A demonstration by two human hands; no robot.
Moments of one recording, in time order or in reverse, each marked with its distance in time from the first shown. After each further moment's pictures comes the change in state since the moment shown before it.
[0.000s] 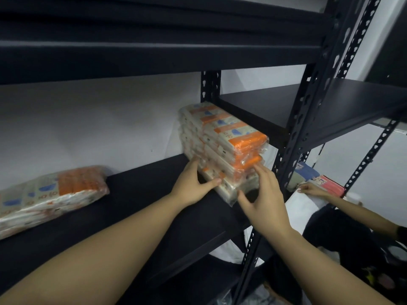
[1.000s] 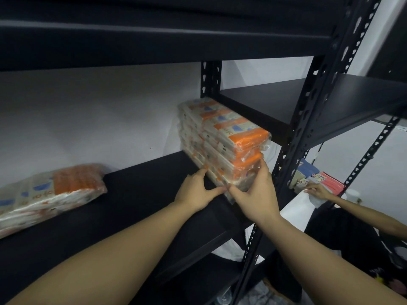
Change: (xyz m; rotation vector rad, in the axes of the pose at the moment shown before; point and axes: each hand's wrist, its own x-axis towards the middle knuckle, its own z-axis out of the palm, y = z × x) left_hand -0.011 0.001 0.017 0.156 -0.051 -0.064; right_hand 0.024 -0.002 0.025 0.213 0.003 0.178
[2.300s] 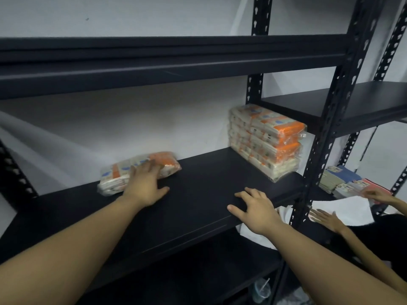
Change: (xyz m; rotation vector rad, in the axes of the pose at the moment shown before) left_hand -0.185 -0.151 -0.212 0.732 0.222 -0.082; right_hand -0.137 -0.045 0.068 -0.525 -0.520 -0.125
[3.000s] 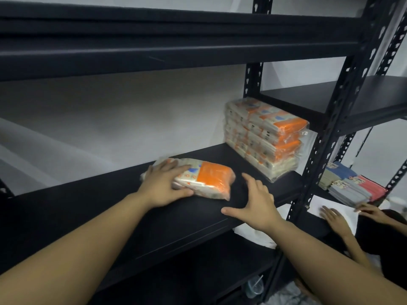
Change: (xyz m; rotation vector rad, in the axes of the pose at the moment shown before) left_hand 0.029 0.047 0.027 -0.258 -0.117 0.230; right_hand 0.018 0.011 -0.012 0.203 0.119 0.006
